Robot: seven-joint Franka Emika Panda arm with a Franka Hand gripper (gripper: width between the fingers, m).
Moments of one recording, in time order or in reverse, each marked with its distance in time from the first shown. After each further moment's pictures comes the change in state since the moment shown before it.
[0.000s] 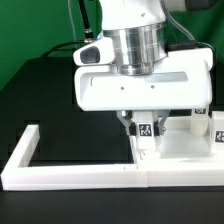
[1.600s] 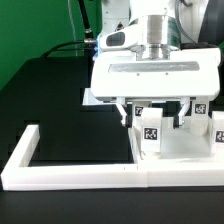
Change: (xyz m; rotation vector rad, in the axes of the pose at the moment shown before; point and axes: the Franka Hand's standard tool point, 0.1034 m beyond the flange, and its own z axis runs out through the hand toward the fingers) arm -0.016 -0.007 -0.008 -0.005 0.578 -0.268
